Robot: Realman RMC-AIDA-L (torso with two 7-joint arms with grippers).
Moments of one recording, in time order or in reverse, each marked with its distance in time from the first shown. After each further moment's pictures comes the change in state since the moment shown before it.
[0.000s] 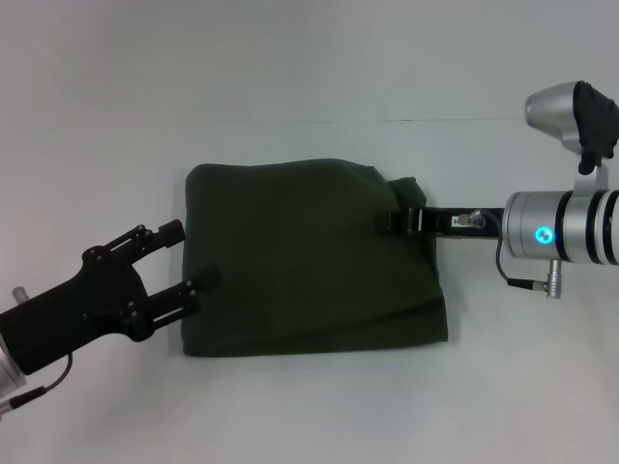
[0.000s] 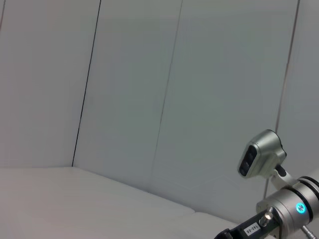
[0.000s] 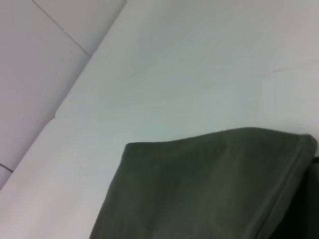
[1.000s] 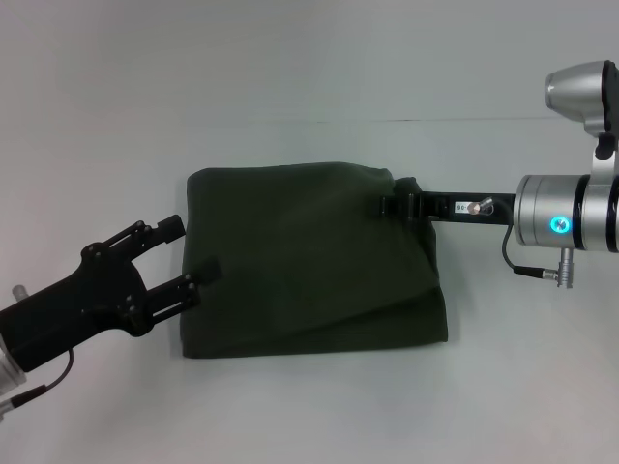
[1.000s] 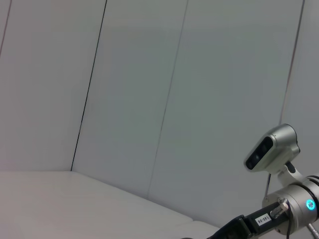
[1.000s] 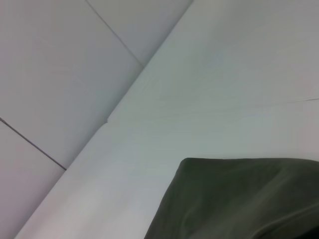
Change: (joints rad) left arm -0.002 -0.002 -0.008 -0.003 -0.011 0.011 -0.029; right arm -0.035 0.001 0.002 -0.094 0.053 -0.158 -0.061
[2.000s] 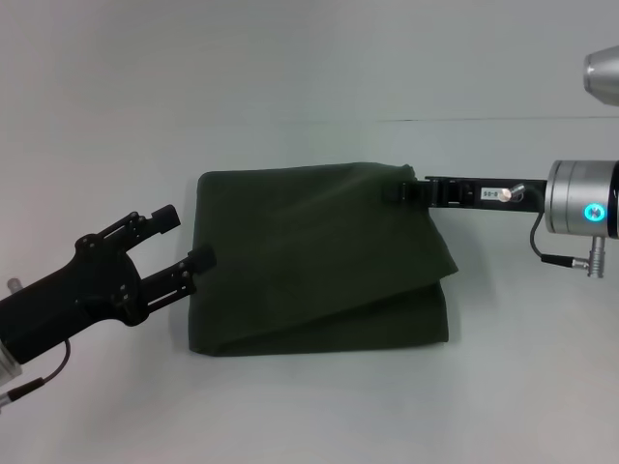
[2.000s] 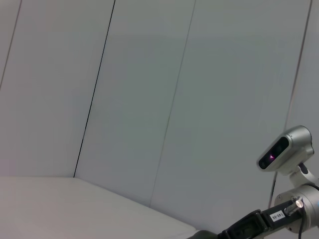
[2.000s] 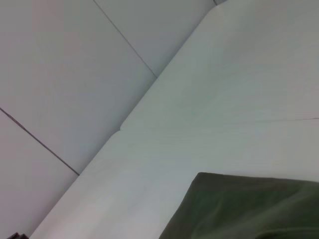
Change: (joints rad) left arm -0.003 0.003 0.000 0.002 -0.025 0.003 -0.026; right arm -0.051 -0.007 0.000 -0.125 0.000 -0.096 0.038
